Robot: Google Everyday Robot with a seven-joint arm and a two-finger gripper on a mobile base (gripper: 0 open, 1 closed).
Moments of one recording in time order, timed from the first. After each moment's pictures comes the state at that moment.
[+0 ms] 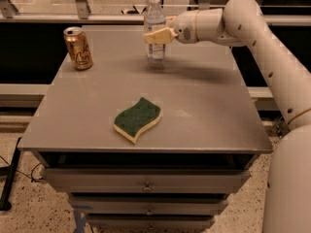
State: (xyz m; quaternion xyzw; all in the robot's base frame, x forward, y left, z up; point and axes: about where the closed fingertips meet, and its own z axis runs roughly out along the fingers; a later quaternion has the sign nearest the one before) arm 0.768 -0.014 0.927 -0.44 0.65 0.31 0.53
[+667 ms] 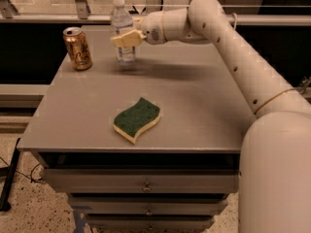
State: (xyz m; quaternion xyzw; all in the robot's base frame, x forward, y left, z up) arm 0.758 0.085 0.921 -0.49 0.62 0.35 0.51
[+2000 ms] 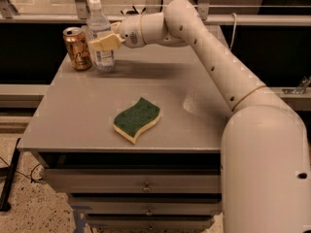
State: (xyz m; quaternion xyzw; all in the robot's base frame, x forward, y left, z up) arm 0.742 0.159 0.915 -0.50 0.59 0.41 0.48
